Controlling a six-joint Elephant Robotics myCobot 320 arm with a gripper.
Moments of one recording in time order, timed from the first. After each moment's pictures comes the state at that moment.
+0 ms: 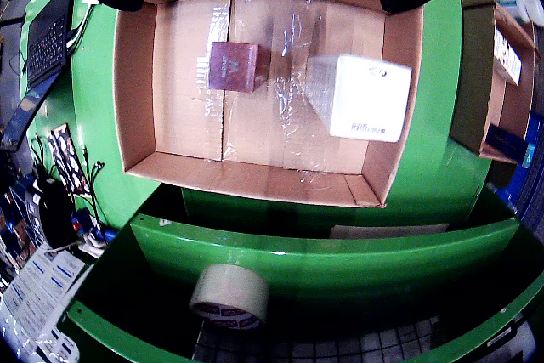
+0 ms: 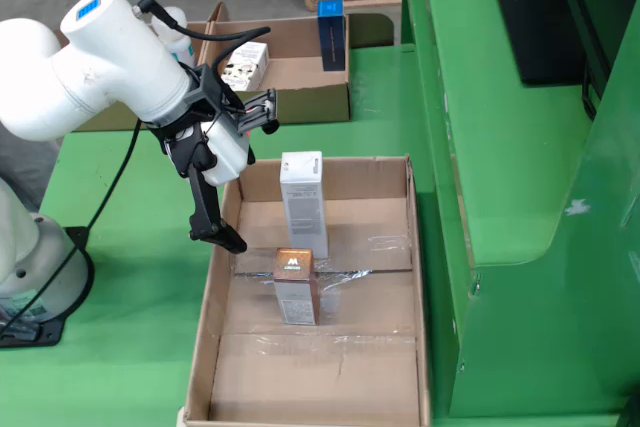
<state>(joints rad) 0.33 -0.10 -1.15 0.09 1.43 0.25</state>
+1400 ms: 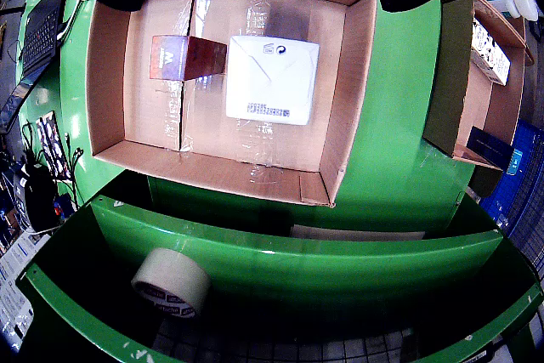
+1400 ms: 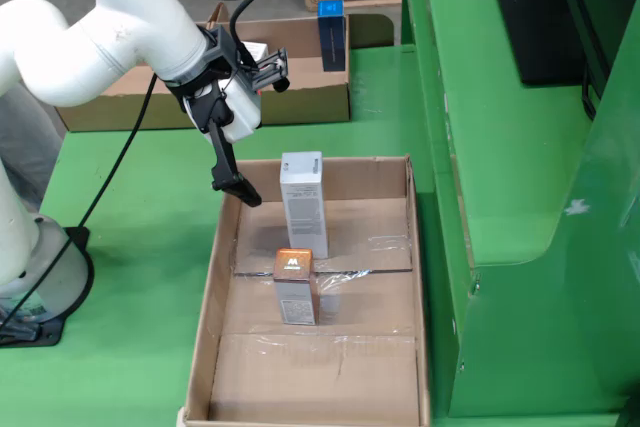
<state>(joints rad) 0.53 -0.21 -1.00 0.00 1.39 0.39</state>
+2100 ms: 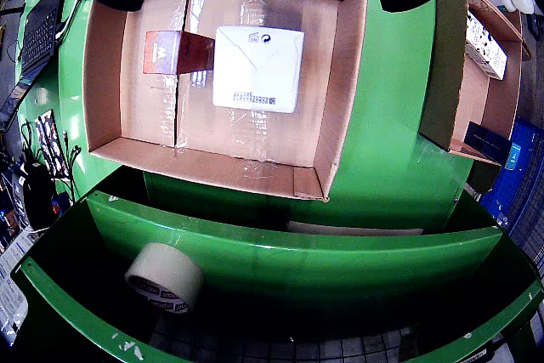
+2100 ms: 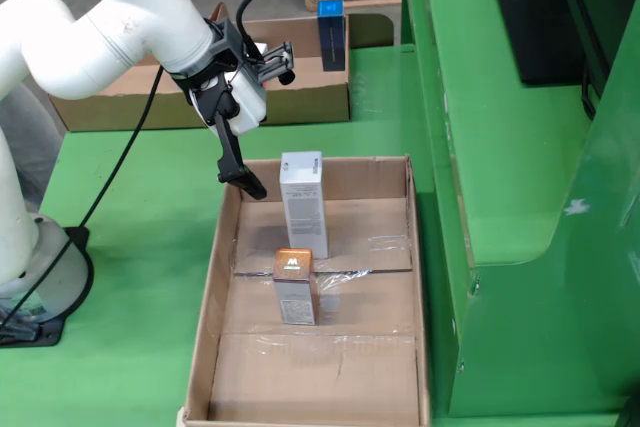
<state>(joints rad) 0.54 -0.29 -0.87 -0.06 1.39 0.41</state>
